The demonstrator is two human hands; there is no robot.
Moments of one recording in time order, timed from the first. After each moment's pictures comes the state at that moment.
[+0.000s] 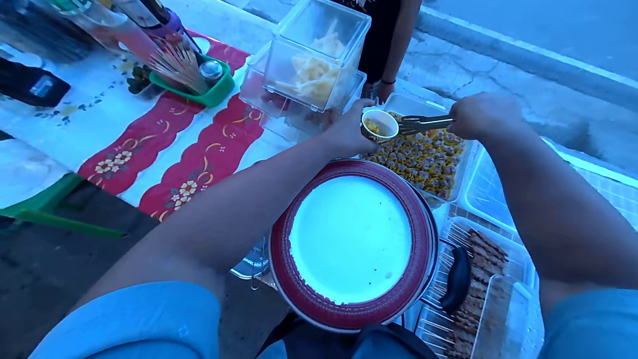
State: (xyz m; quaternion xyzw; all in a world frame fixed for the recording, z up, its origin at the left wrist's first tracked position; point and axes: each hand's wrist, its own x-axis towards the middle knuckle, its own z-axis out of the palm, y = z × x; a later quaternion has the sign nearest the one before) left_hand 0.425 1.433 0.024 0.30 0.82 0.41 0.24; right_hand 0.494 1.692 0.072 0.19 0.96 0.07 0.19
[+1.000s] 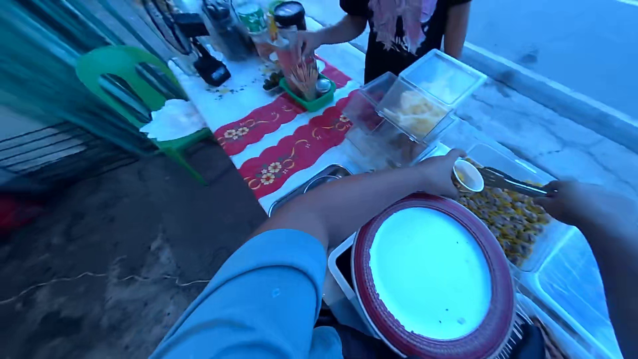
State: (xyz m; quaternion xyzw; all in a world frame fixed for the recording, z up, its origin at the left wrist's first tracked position) left_hand 0.434 1.435 0.026 0.33 0.84 0.36 0.24; right_hand 0.498 1.724 0.021 0.21 0.96 0.00 0.19
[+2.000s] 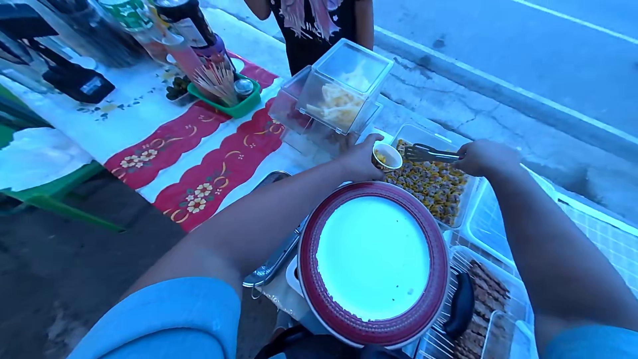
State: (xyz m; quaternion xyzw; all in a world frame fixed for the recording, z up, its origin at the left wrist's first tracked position) left_hand 0.426 1.423 0.015 0.28 0.84 0.38 0.26; right_hand 0.493 1.709 0.055 0.23 0.95 0.02 0.22
